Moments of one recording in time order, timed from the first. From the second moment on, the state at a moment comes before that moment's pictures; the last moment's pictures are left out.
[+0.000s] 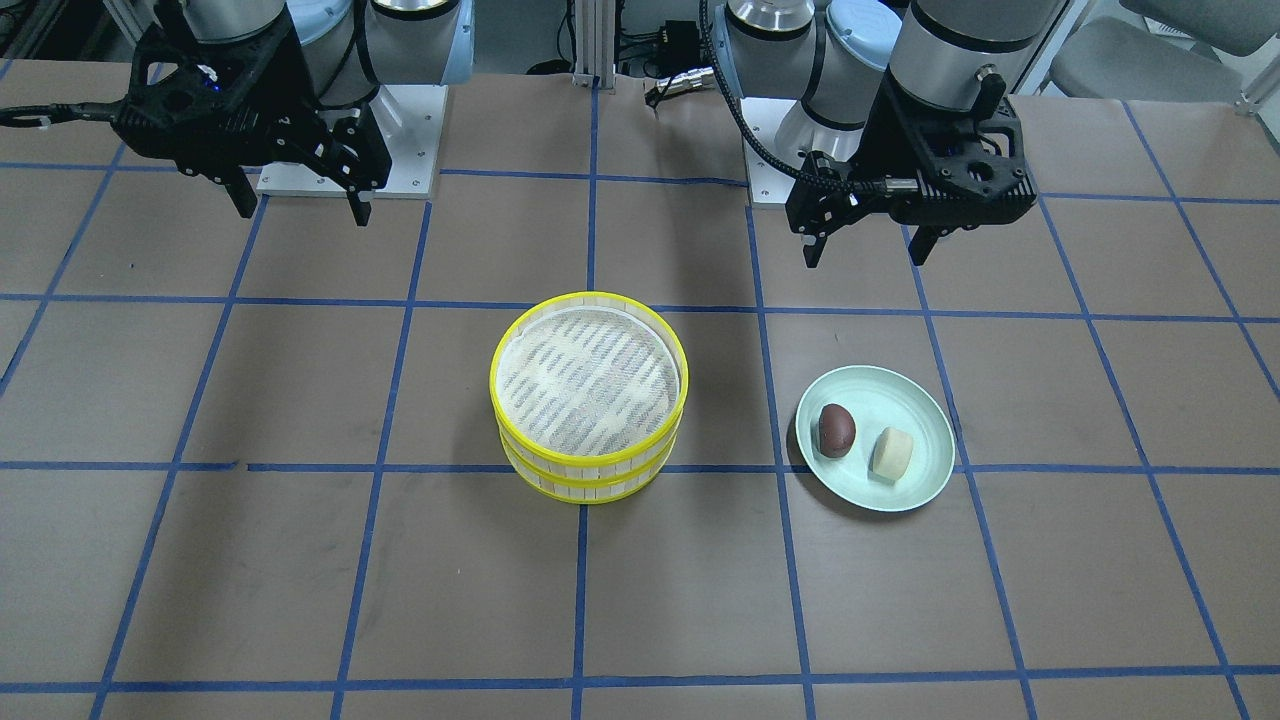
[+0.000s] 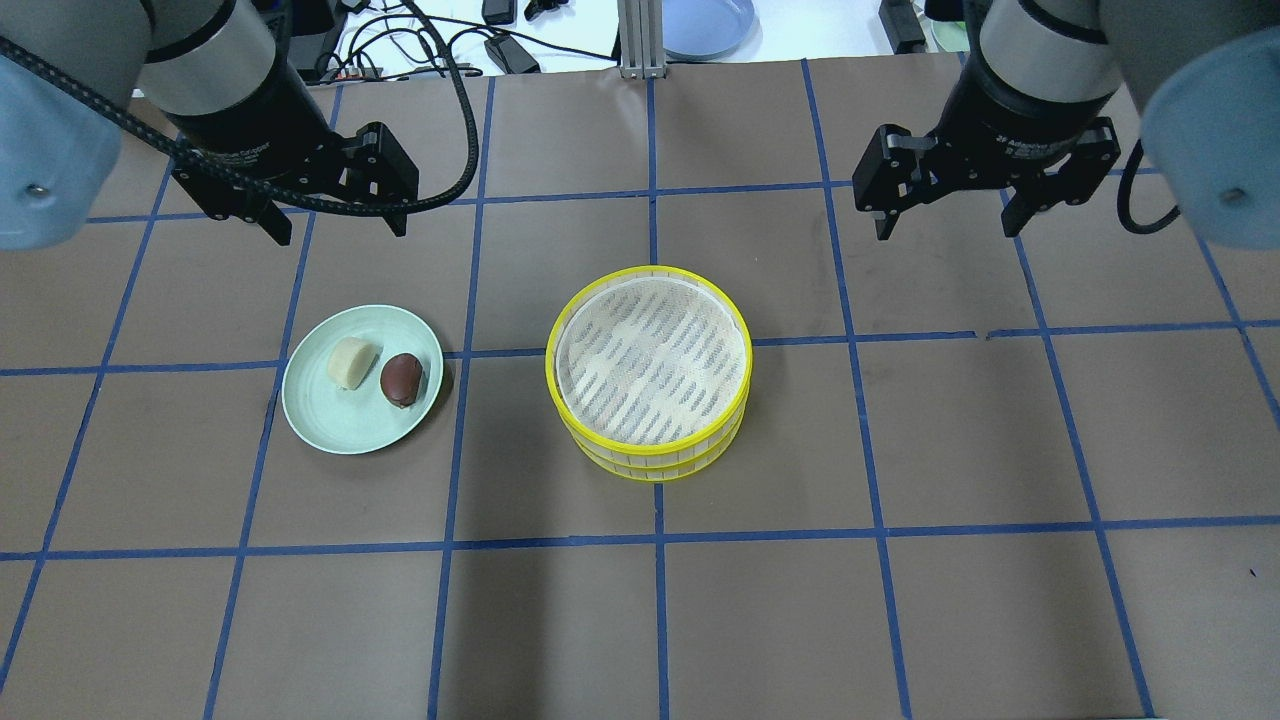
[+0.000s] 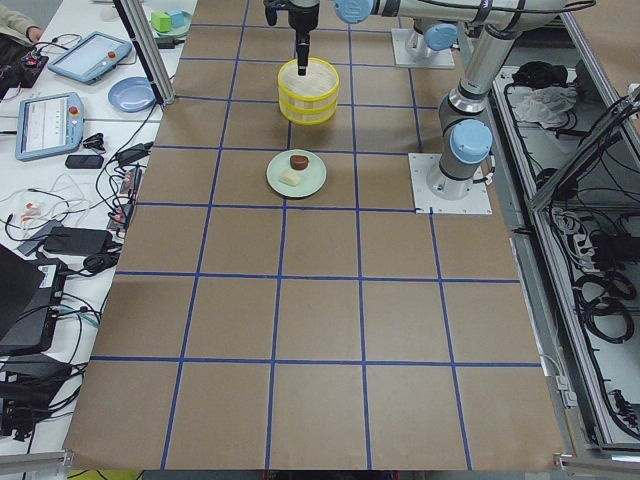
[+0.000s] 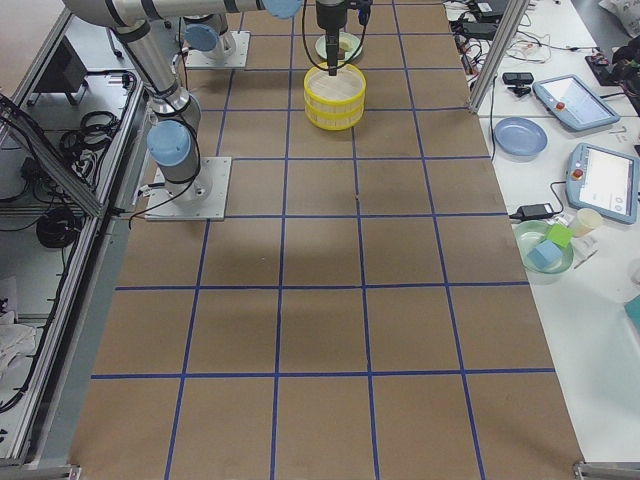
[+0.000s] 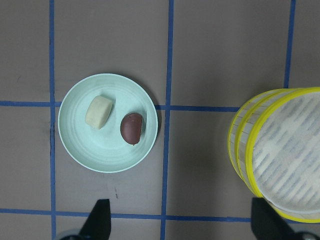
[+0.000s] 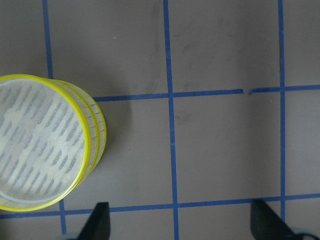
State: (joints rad) left arm -1.60 -1.55 -1.56 -1.53 1.59 -0.07; right arm 1.62 -1.63 1.57 -1.58 -1.60 0.08
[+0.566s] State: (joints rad) left arm -1.56 -1.56 -1.58 -1.50 1.59 0.01; right arm 1.62 -1.59 1.52 -1.57 -1.60 0.07
